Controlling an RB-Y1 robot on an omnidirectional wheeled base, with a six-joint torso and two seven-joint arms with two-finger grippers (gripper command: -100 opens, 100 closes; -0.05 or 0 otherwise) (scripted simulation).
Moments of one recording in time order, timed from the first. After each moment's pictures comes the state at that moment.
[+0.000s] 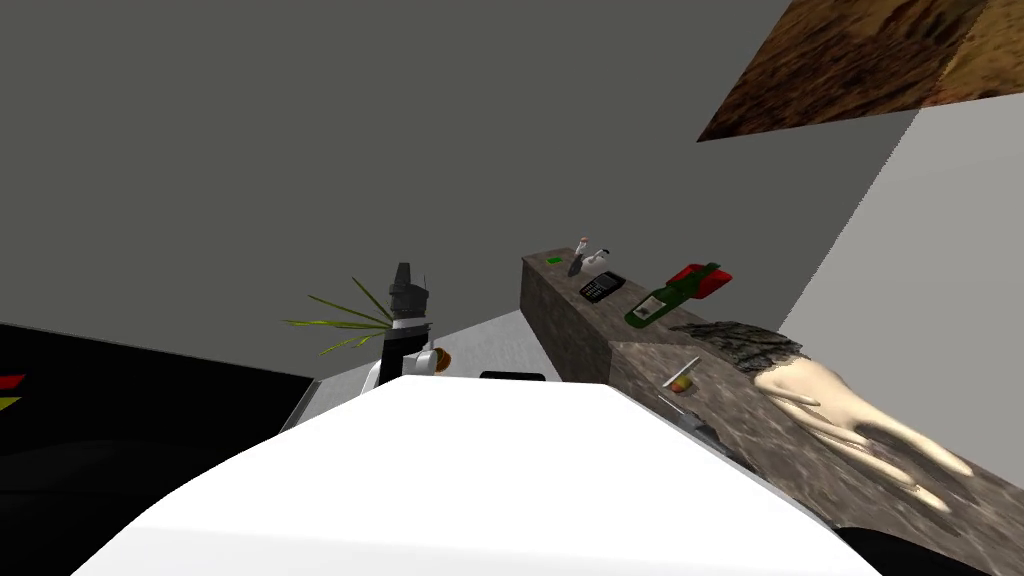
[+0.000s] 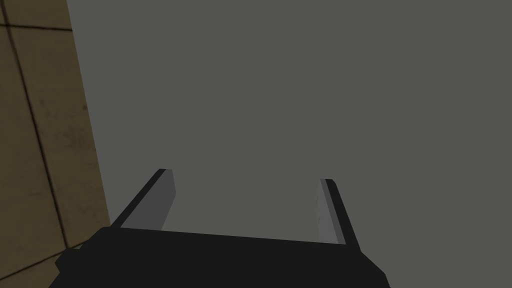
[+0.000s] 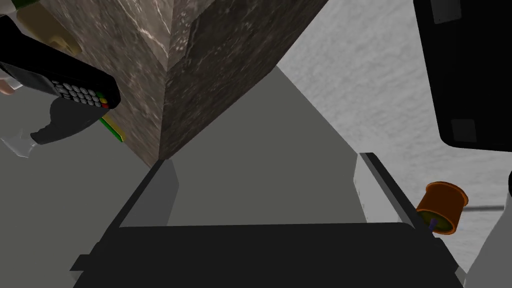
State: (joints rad) left arm 0.48 -0.03 0.07 -2.24 -0.12 -0.40 -0.03; right arm 1.54 -0.80 -0.28 -2.30 1.29 -0.13 0.66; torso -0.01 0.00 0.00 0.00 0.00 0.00
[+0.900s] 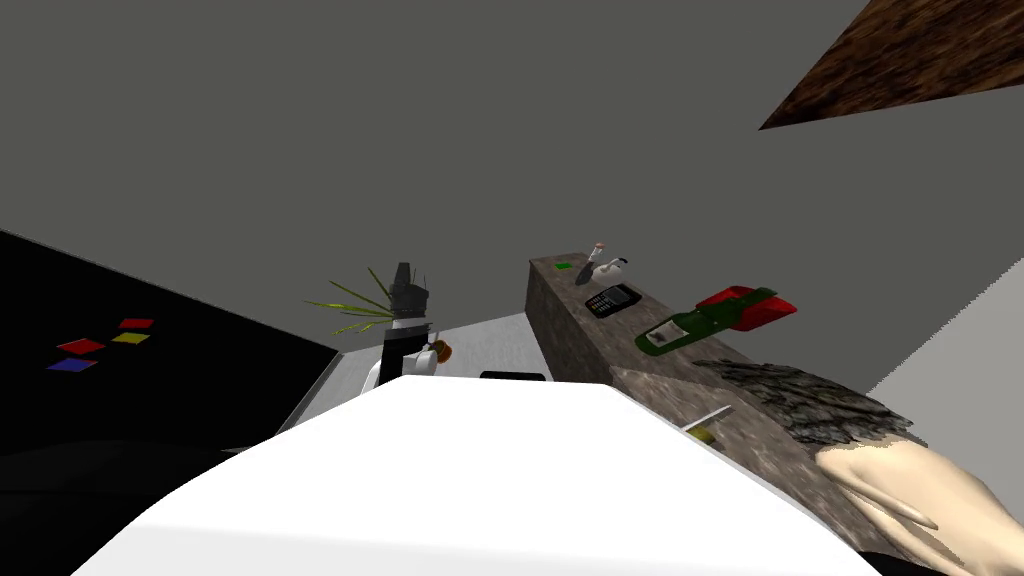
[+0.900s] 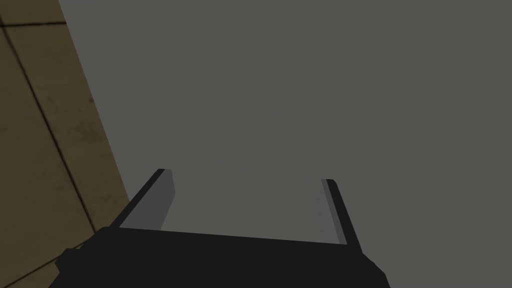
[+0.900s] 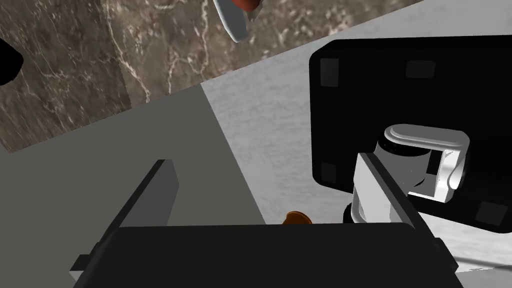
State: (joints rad) left arm 0.48 -0.03 0.07 -2.24 -0.12 -0.40 -0.03; right arm 1.70 -0.88 -0.28 -2.27 1.50 -0.13 0.80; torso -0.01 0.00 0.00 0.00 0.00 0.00
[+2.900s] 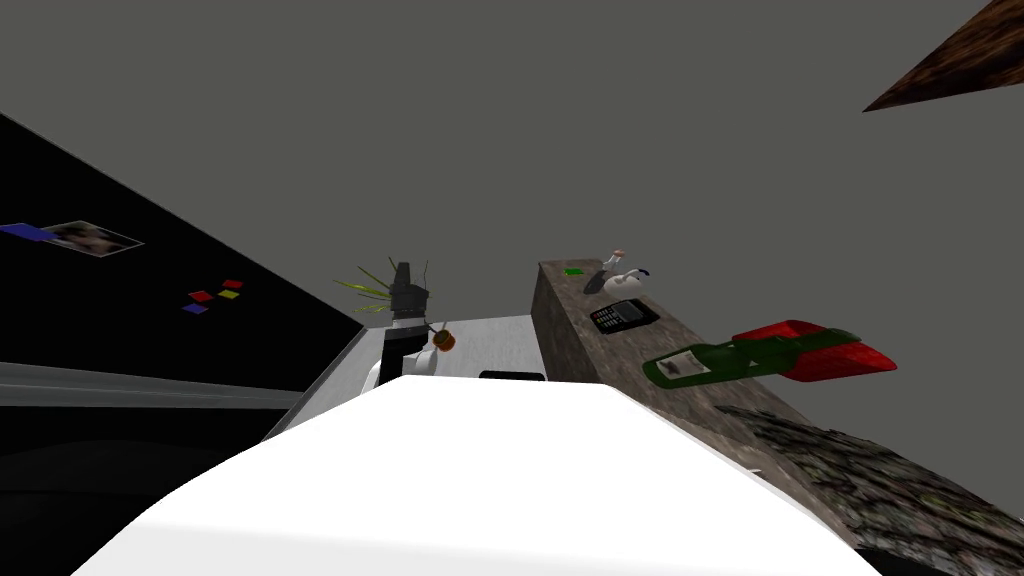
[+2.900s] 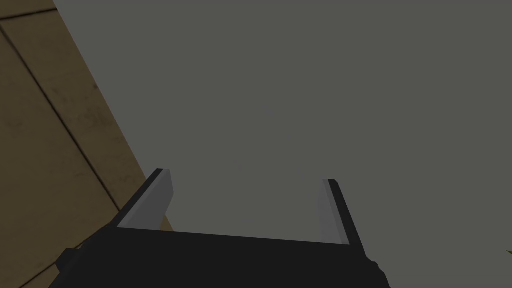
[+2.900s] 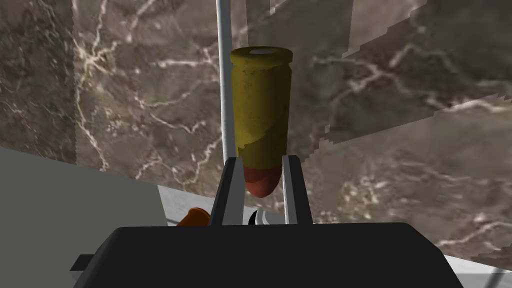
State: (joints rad) left arm 0.48 -0.03 0.07 -2.24 -0.12 -0.40 -0.03; right arm 1.68 -0.93 -0.20 -2.15 1.66 -0.15 0.89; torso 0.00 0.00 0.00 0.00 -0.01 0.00
